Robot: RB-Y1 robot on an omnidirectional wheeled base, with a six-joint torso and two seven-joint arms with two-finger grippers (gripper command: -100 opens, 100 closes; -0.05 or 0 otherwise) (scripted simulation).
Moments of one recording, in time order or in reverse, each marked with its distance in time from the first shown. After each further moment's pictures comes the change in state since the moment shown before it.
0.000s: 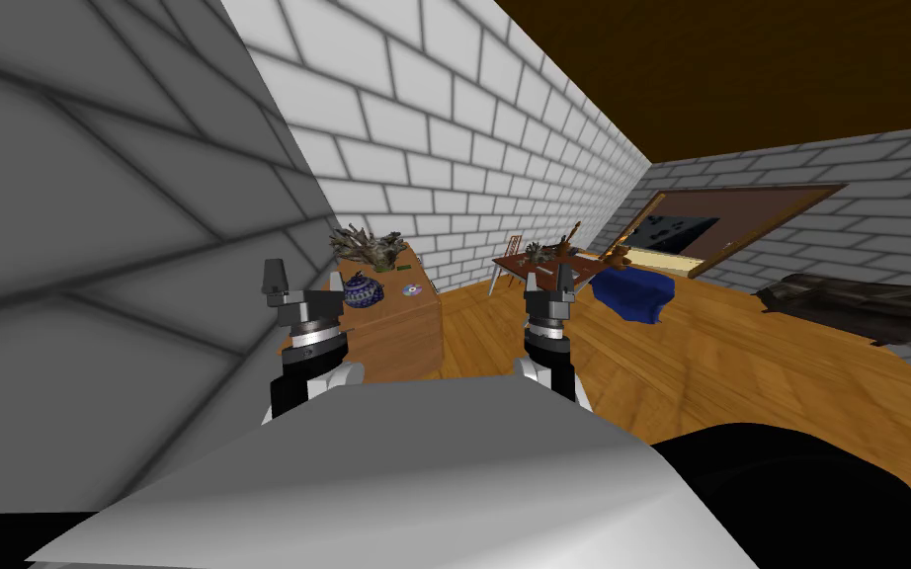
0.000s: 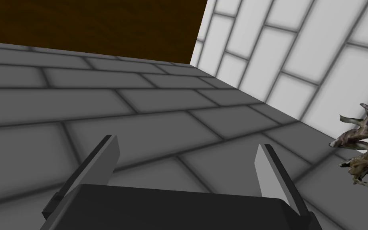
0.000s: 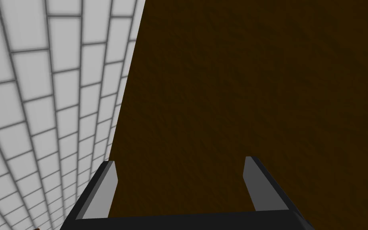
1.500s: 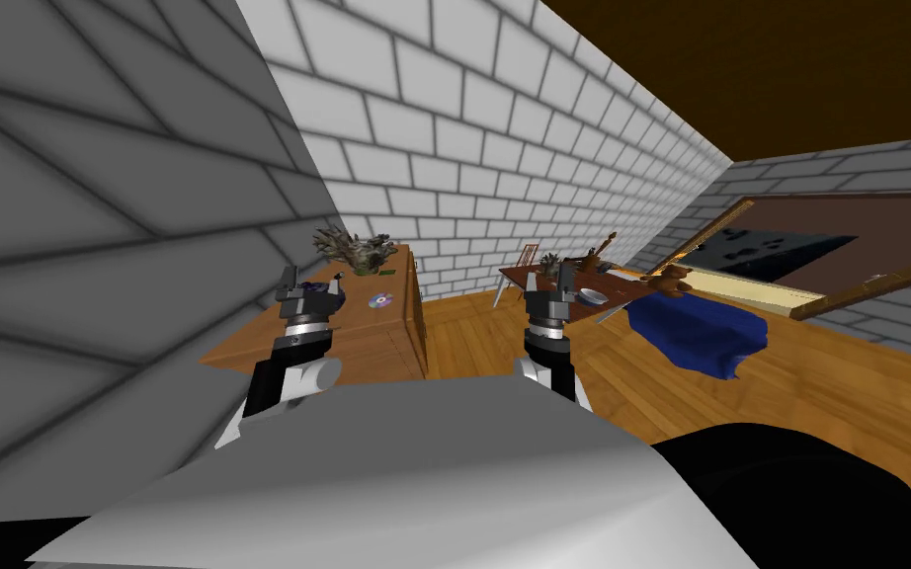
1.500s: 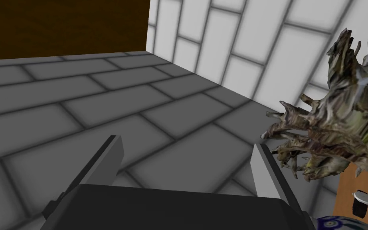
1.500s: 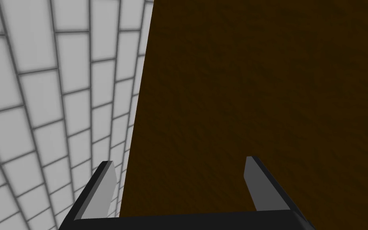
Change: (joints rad) left arm -0.097 0.245 0.162 0.187 0.305 0.140 -0.010; right arm 0.000 0.000 0.000 0.000 0.000 0.000 0.000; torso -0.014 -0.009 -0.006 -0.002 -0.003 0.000
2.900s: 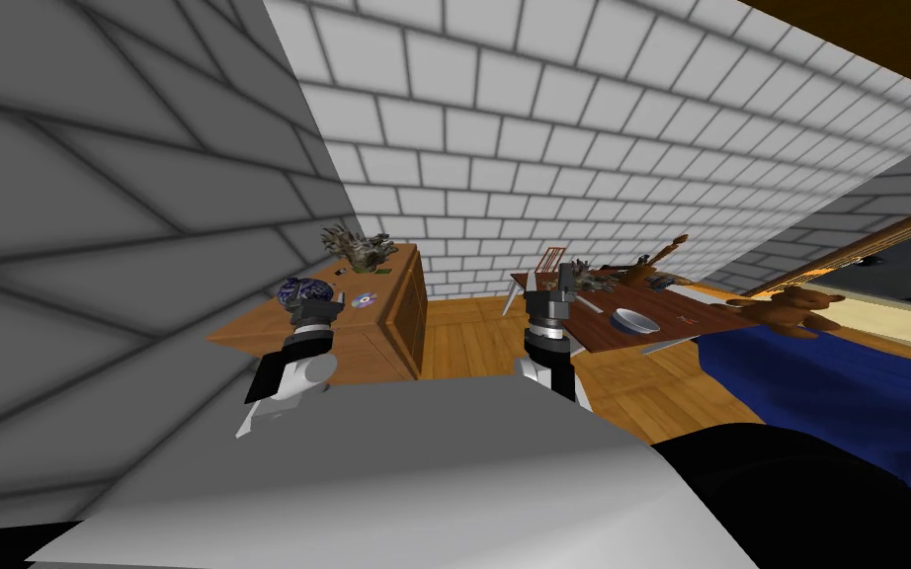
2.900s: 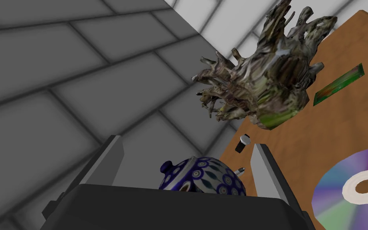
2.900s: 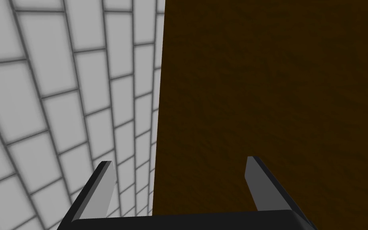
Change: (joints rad) left arm -0.065 -0.008 0.073 0.165 0.353 0.170 0.138; right arm 0.000 0.000 0.000 0.000 0.000 0.000 0.000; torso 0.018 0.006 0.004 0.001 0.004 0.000
